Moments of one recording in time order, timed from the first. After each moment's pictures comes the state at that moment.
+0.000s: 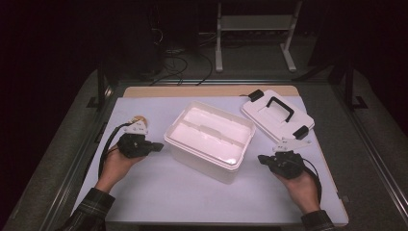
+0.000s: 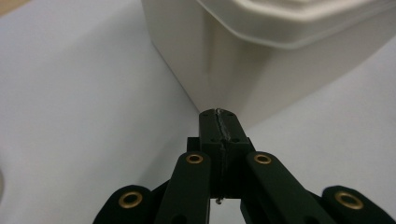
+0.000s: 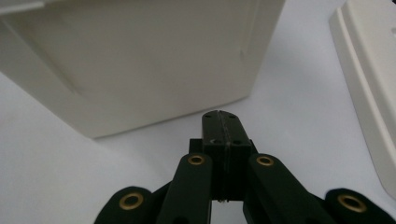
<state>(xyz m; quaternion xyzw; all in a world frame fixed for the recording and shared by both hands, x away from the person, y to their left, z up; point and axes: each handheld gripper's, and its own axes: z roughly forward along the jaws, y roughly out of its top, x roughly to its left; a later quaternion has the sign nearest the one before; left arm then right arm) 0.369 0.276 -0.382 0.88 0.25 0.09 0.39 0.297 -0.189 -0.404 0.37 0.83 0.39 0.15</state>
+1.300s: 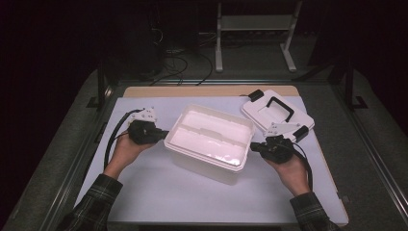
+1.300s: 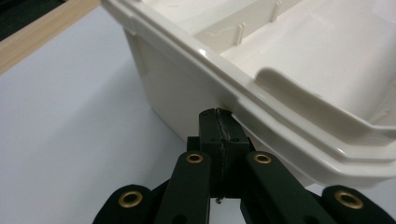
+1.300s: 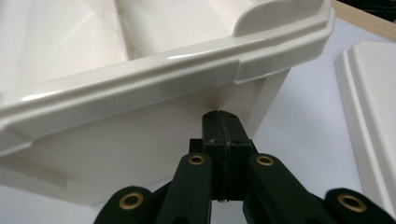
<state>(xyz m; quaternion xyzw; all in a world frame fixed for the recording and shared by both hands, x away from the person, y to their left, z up) 0.391 0.250 -0.367 0.88 0.18 0.07 0.42 0.332 -0.172 -0.387 0.35 0.83 0.40 0.14</state>
